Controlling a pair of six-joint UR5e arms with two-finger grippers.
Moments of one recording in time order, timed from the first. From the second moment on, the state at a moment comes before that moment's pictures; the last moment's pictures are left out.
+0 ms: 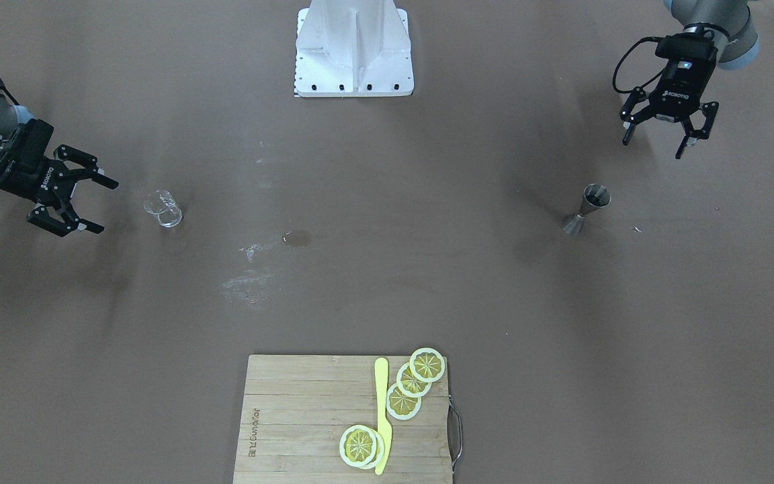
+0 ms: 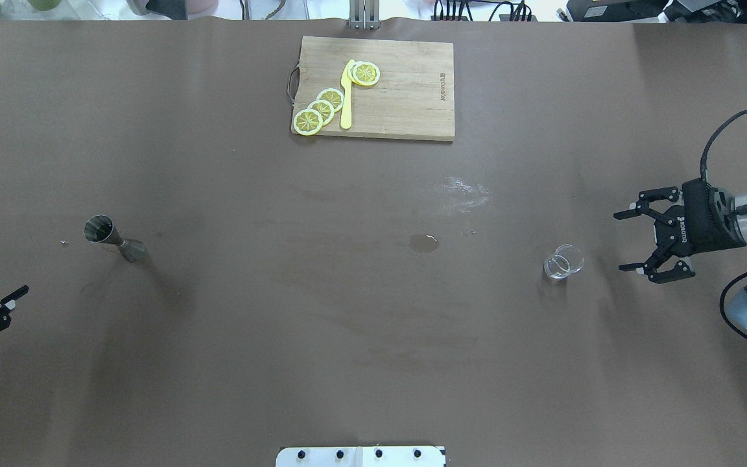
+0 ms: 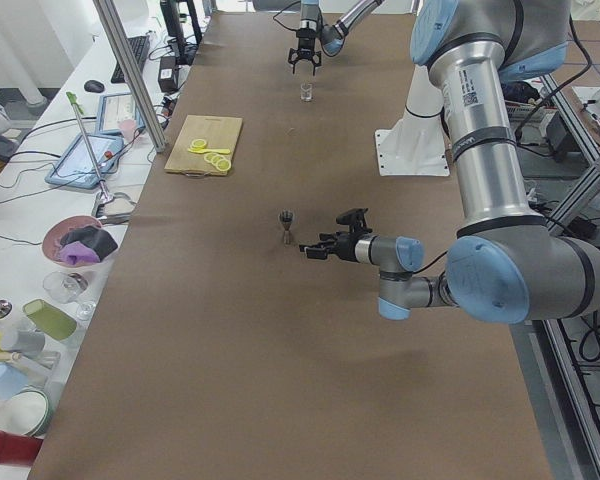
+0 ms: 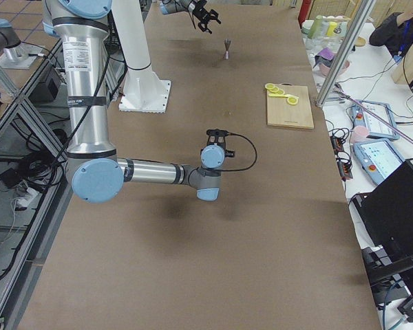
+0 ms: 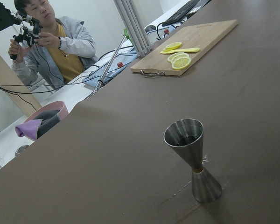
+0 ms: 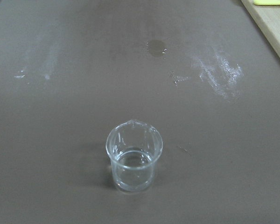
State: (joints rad) left arm -0.15 -1.15 -1.64 -3.43 -0.78 -0.29; right arm 0.89 -1.52 1.33 0.07 2.36 -0.09
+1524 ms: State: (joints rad) left arm 0.09 -1.18 -1.73 -2.30 -0.09 -1.65; right arm 0.76 -1.42 1.17 0.33 2.27 0.08
